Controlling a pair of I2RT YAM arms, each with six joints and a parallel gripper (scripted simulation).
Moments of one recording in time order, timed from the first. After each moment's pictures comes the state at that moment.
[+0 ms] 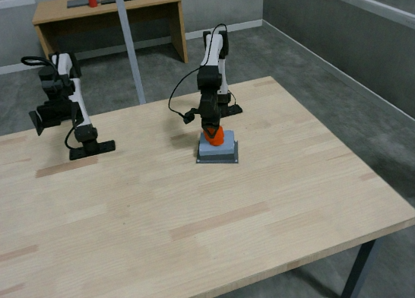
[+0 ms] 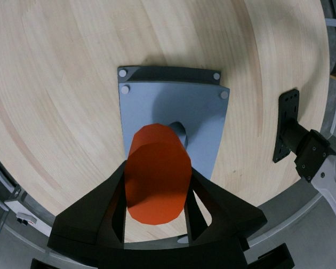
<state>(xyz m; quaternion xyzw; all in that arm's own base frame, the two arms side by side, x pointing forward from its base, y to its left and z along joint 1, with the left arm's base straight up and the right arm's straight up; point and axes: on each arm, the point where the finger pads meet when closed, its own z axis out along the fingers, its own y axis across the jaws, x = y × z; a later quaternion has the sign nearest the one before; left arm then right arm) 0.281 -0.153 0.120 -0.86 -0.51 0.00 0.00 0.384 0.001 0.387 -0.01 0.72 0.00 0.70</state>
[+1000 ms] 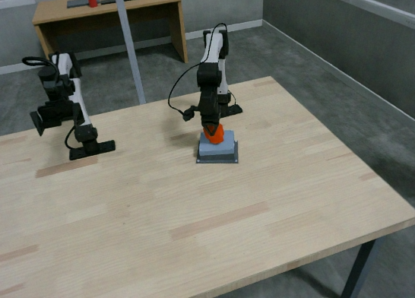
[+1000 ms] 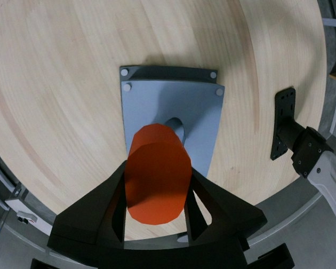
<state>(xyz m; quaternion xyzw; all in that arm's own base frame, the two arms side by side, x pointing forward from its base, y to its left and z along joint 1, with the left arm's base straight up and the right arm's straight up) 0.281 -0.154 0.133 -0.86 -0.51 0.00 0.00 0.384 0.005 0.383 -0.03 0.72 0.00 0.69</state>
